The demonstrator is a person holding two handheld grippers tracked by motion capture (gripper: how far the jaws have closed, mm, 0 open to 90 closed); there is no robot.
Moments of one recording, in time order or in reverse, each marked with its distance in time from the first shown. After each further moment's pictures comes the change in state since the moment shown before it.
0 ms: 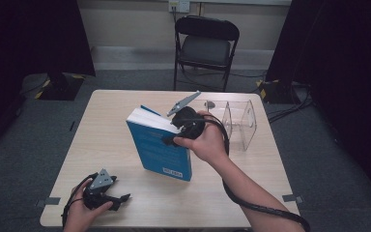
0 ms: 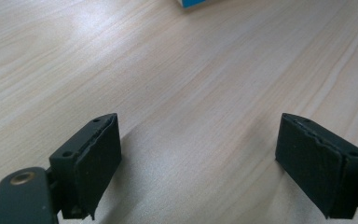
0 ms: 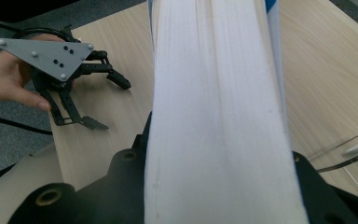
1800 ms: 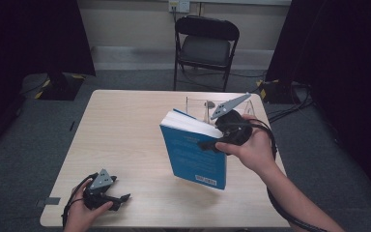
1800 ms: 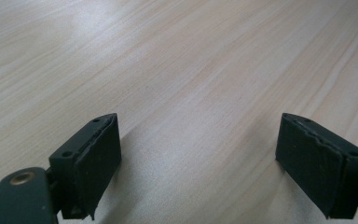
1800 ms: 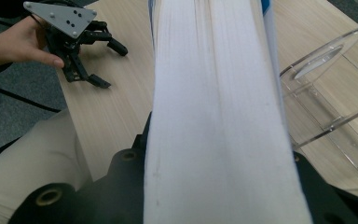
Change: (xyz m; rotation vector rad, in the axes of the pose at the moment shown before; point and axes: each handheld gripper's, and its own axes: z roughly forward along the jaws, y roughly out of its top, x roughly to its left) left arm -0.001 0.000 0.001 -0.002 -0.003 -0.014; right arm -0.010 -0.053 -0.086 0.001 -0.022 0.046
